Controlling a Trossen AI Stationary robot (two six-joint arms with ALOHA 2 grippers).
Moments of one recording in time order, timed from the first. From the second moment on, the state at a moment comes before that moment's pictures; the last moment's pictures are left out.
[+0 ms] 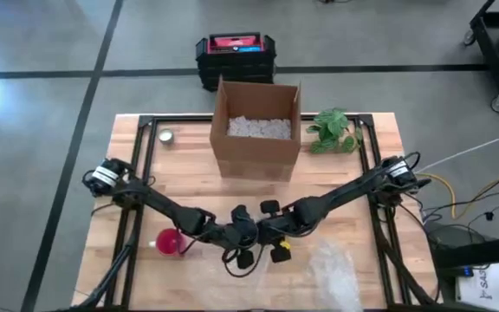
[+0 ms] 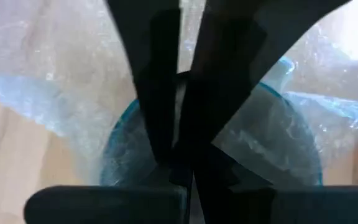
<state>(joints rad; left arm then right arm) -0.42 1.80 1.07 0.17 -0.38 -0.48 0.33 2.00 1.39 -0.59 0.06 0.10</state>
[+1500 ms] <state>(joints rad) -0.42 1.80 1.07 0.17 -0.38 -0.48 0.32 1.91 1.49 -0.81 0.02 0.05</state>
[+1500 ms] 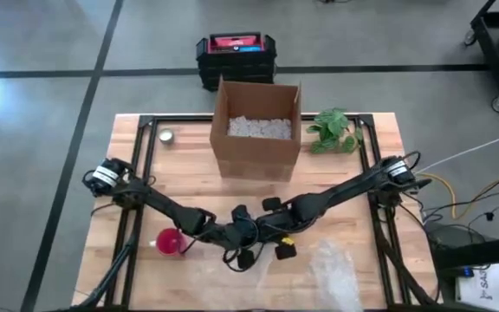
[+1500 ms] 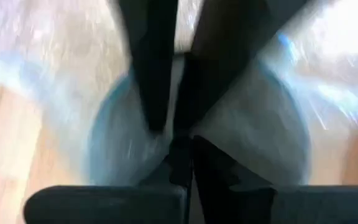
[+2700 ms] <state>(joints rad) -0.42 1.80 1.07 0.18 -0.38 -0.49 0.33 1.97 1.39 -0.64 0.19 0.08</state>
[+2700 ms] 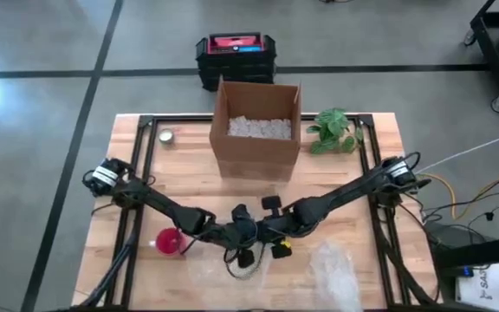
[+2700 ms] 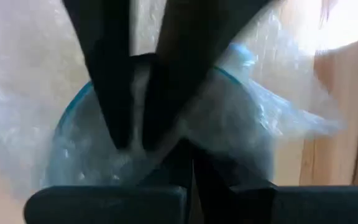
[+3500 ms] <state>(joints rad) -0.34 1.64 1.06 -0.18 -0.58 -0.51 0.34 1.96 1.37 -0.60 0.18 0.06</state>
